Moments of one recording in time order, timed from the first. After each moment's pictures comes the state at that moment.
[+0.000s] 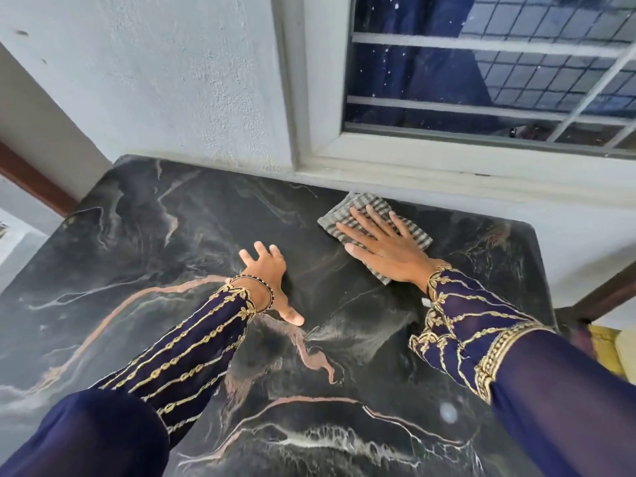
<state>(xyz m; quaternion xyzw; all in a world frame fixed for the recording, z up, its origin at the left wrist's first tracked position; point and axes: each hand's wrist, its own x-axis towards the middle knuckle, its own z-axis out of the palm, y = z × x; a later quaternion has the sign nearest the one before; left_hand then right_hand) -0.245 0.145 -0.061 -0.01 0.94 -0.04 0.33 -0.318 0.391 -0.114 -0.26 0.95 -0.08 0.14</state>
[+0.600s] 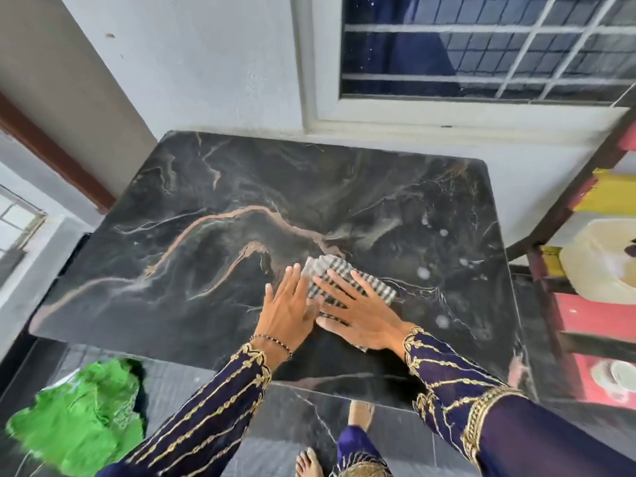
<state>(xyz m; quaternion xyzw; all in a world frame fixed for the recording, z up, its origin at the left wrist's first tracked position) 0.030 0.146 -0.050 0.06 0.98 0.16 0.11 -0.001 0.332 -0.111 -0.36 0.92 -0.05 0.13</state>
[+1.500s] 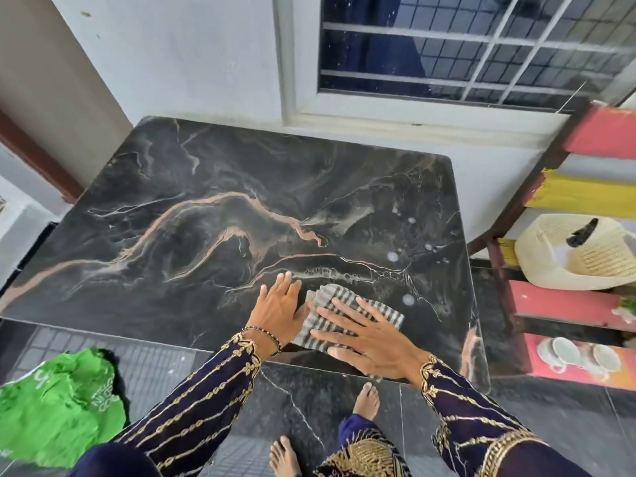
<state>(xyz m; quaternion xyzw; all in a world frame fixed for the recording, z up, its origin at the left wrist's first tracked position) 0.062 0.166 -0.057 0.08 0.97 0.14 0.17 0.090 0.398 -0.104 -0.39 0.91 -0.07 0.13</state>
